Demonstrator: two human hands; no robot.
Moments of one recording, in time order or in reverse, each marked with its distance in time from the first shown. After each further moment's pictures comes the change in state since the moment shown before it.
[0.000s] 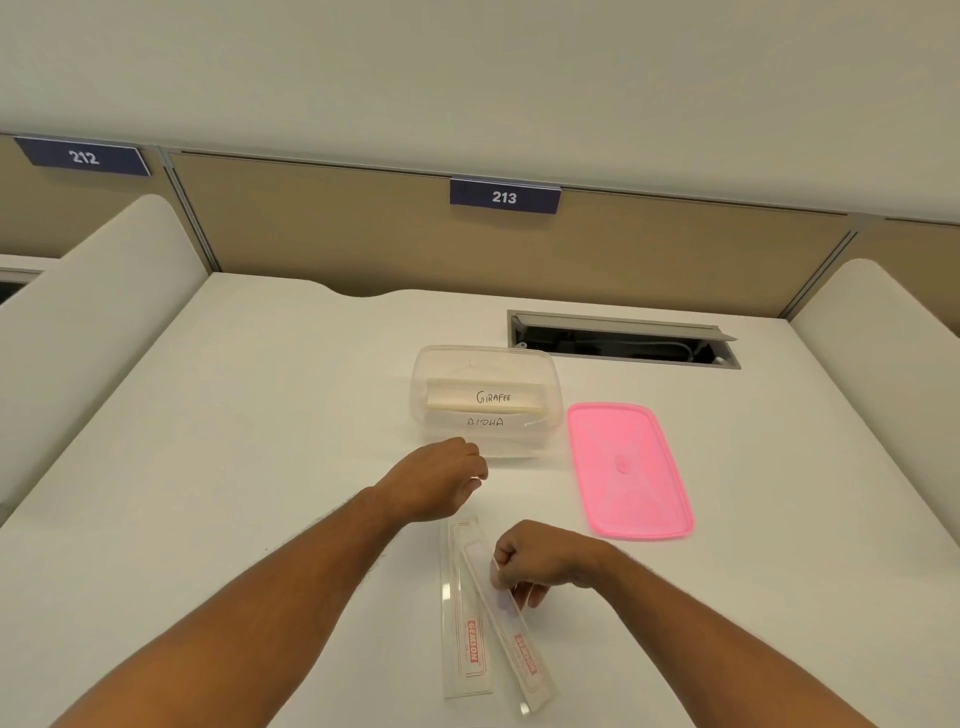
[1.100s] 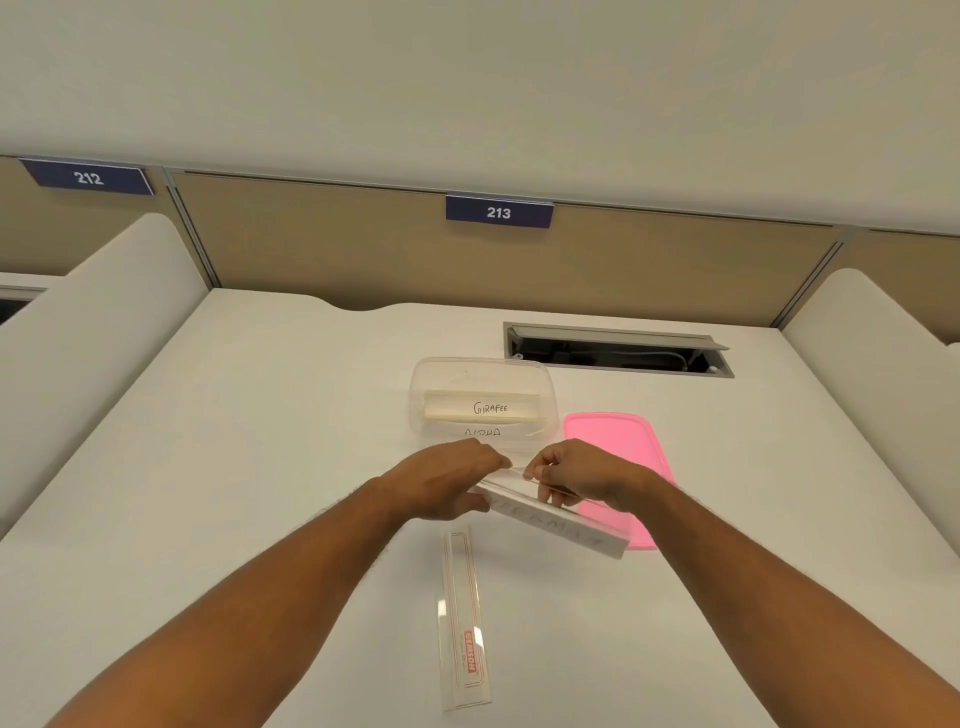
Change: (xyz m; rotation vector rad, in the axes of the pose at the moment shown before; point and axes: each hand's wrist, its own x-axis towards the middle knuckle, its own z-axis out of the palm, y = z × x) left_hand 0.018 0.010 -0.022 0.021 -0.099 0.106; right_hand -0.019 -0.010 -0.095 0.172 0.323 -0.113
